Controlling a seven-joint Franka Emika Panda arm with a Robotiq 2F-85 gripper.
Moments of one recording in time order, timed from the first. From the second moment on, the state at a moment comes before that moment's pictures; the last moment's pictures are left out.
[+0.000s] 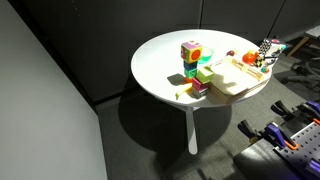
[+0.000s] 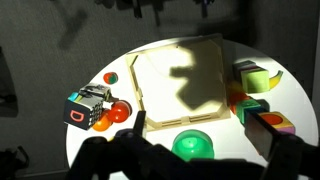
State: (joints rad) arm -0.07 -0.42 0.00 -2.15 -0.04 1.73 0.16
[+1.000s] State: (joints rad) arm -0.03 -0.20 0.00 -2.10 0.01 2.06 -0.04
